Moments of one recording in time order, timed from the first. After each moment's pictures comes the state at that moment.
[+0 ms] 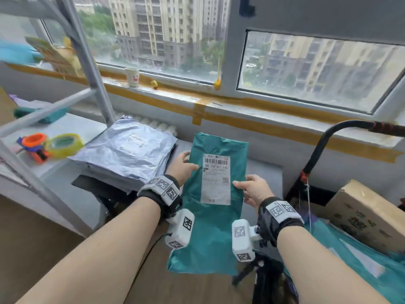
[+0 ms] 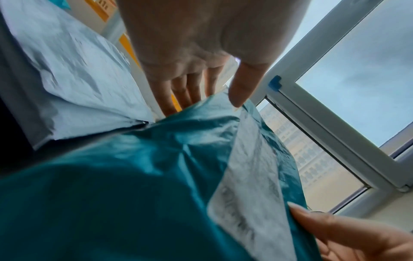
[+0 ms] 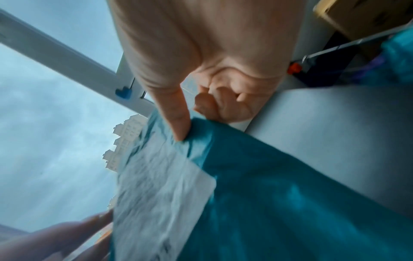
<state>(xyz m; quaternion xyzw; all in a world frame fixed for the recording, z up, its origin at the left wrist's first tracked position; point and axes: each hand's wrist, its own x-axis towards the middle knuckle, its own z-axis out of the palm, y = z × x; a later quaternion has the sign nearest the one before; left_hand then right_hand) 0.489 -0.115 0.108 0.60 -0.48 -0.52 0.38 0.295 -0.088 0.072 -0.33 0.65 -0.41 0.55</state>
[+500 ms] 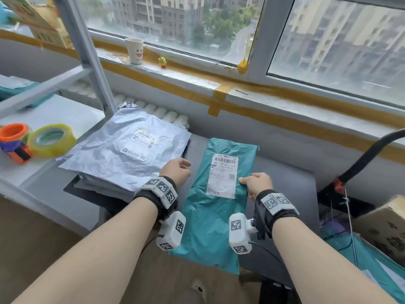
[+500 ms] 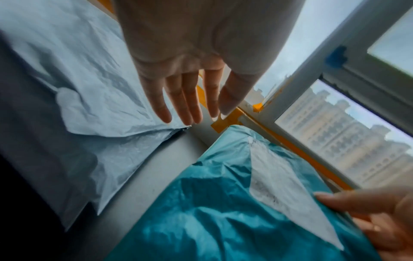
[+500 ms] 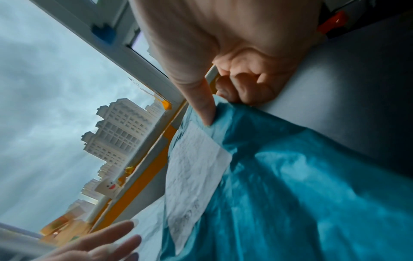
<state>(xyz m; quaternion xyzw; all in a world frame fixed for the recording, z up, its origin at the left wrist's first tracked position) 0.582 -0.239 0.022 0.68 -0.54 -0.43 0.26 0.364 -0.227 0.000 -0.28 0.76 -0.38 0.44</state>
